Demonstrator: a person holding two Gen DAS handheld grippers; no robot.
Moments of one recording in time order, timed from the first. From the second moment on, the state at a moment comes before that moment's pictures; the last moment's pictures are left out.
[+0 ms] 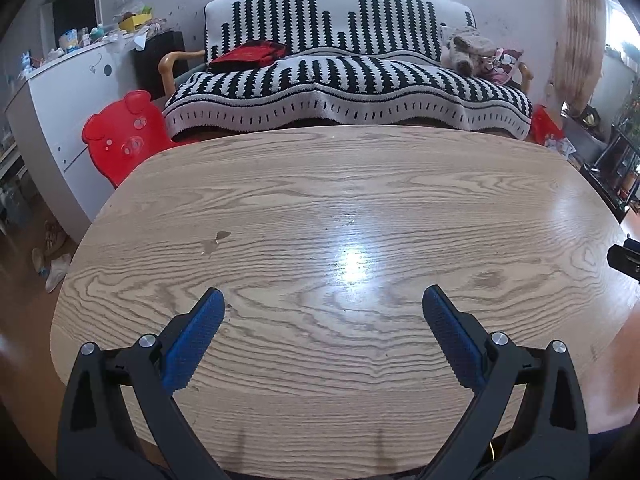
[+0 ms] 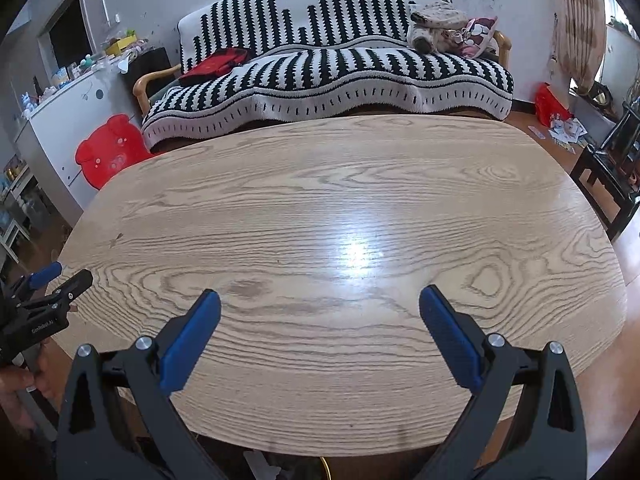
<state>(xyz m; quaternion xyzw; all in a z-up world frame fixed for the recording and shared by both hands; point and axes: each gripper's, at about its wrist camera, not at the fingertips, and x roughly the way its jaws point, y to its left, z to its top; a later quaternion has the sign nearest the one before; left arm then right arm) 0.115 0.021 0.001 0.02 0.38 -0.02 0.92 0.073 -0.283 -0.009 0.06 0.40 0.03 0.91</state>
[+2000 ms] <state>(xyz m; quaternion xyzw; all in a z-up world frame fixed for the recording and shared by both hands) 0.112 0.020 -0.001 0.02 0.39 -0.01 0.92 0.071 -0.280 -0.008 0.06 0.40 0.04 0.91</state>
